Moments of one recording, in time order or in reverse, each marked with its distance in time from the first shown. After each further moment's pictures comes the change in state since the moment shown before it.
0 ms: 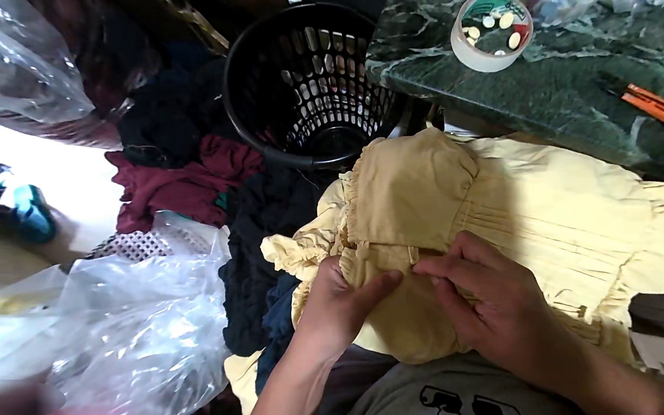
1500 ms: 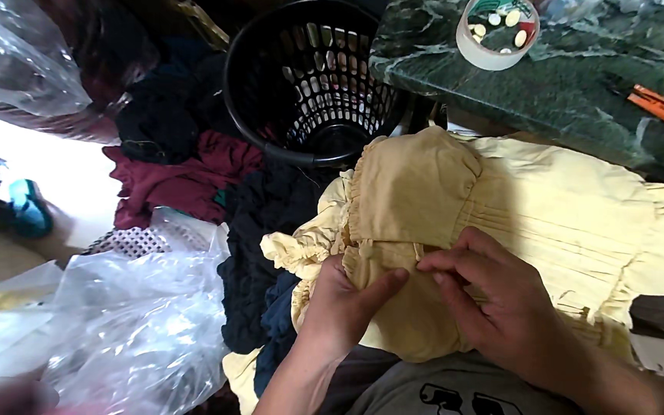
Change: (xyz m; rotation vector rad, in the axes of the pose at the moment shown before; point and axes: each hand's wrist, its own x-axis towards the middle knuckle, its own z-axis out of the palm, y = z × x) left_hand -0.001 0.002 0.005 0.005 0.026 0.015; right_hand 0.003 -0.001 -0.001 0.073 -0.016 0.022
